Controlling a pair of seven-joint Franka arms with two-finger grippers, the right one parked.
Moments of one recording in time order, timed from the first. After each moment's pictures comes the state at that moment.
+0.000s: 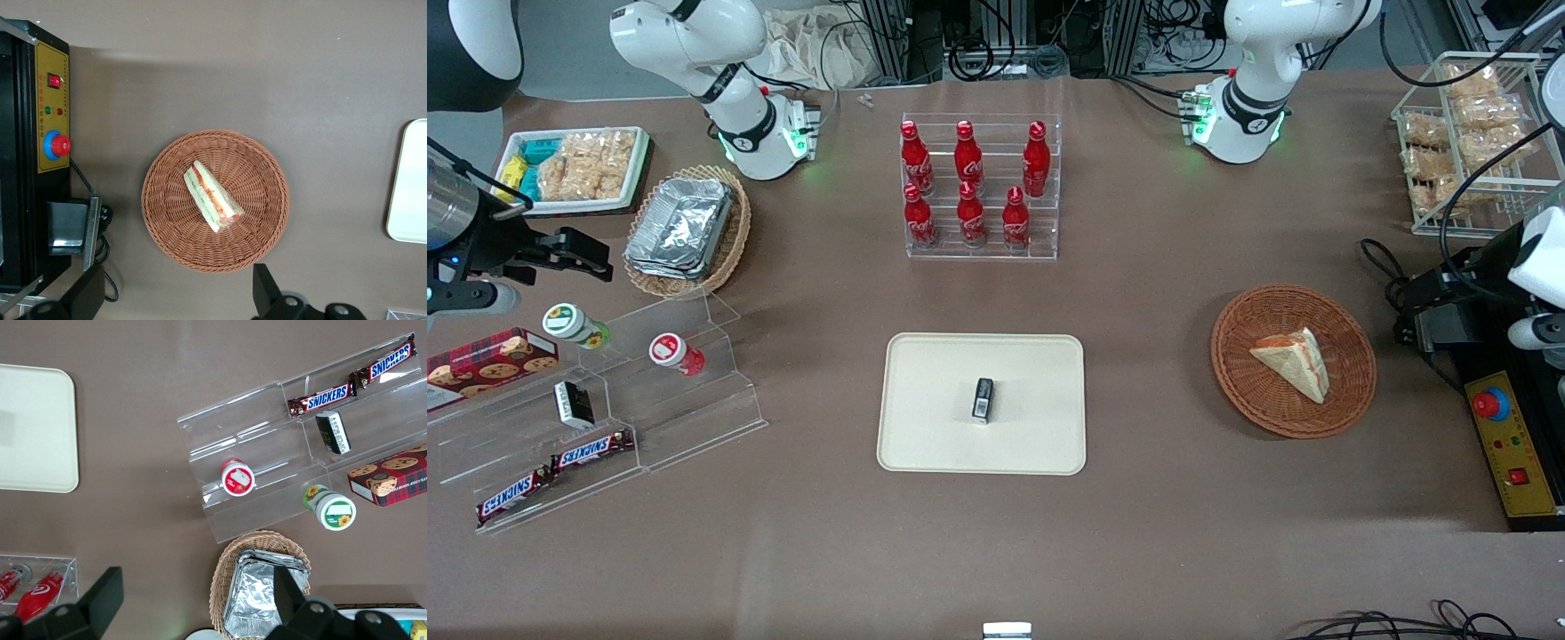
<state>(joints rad) 0.12 0.08 -0.12 -1.60 0.04 1.74 -0.07</state>
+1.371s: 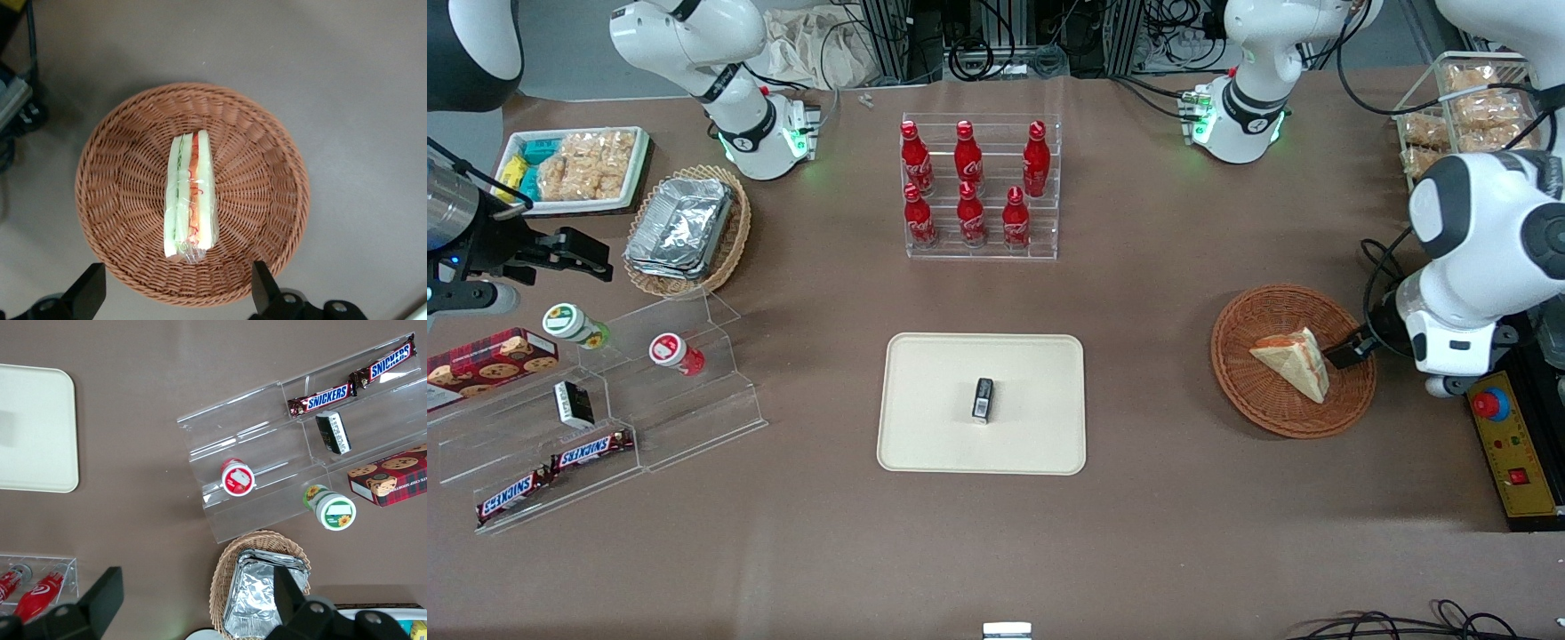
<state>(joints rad) 0.12 0.14 -0.12 -2.02 0.04 2.13 -0.73</state>
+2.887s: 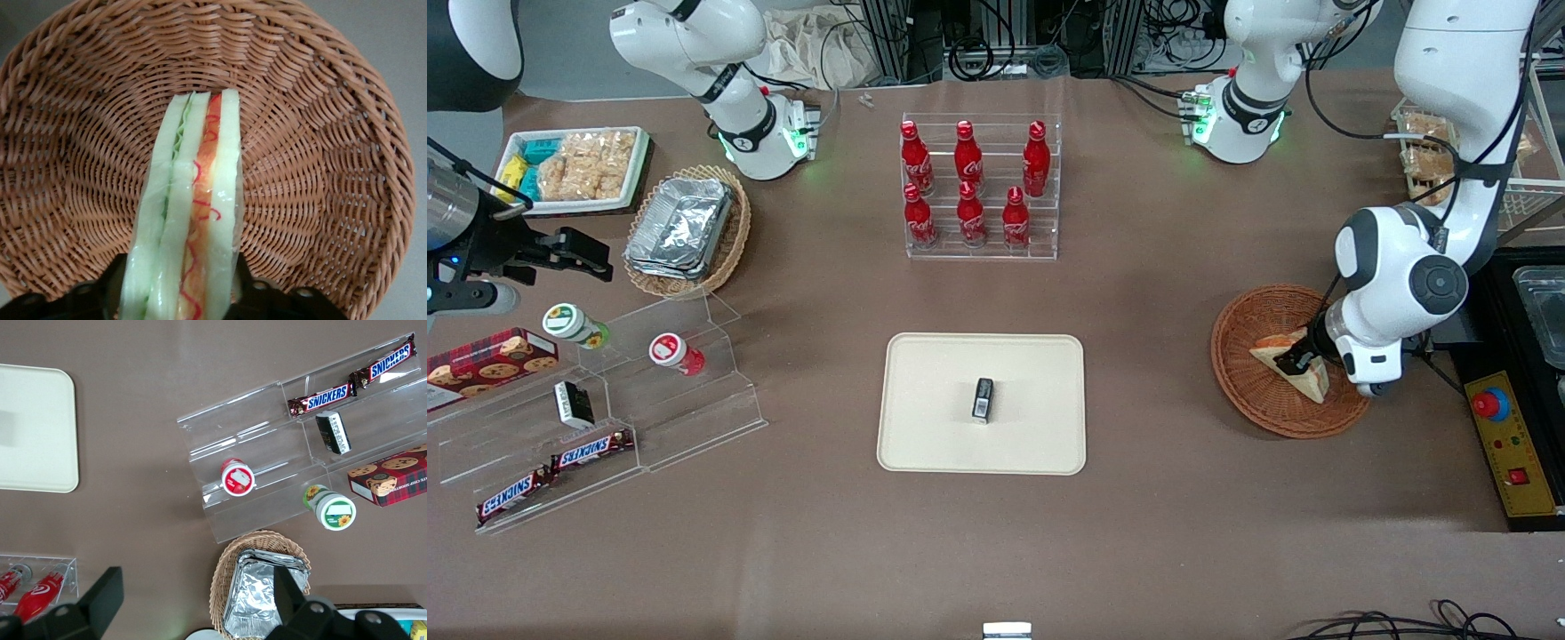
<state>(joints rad) 0.12 0.30 -0.12 -2.19 0.02 2.43 -0.86</state>
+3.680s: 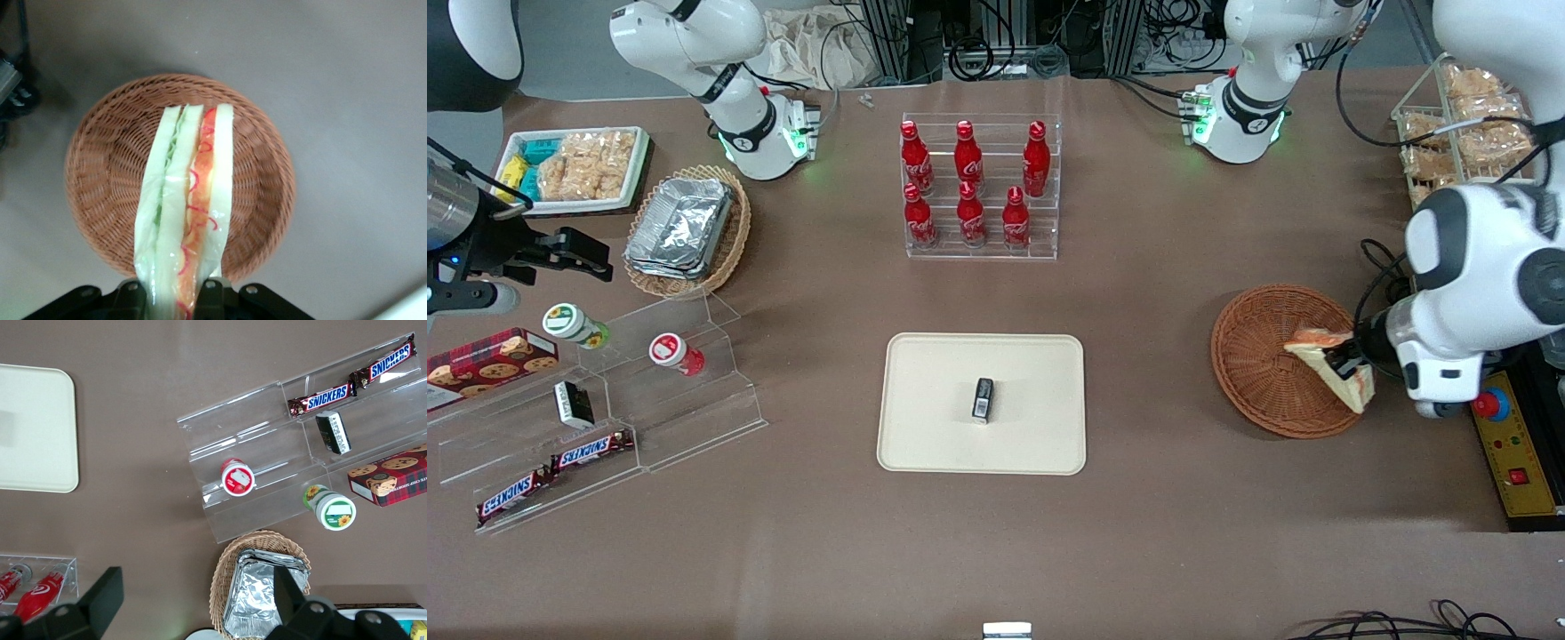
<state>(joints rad) 0.12 0.24 -0.15 -1.75 0.02 1.88 -0.73</state>
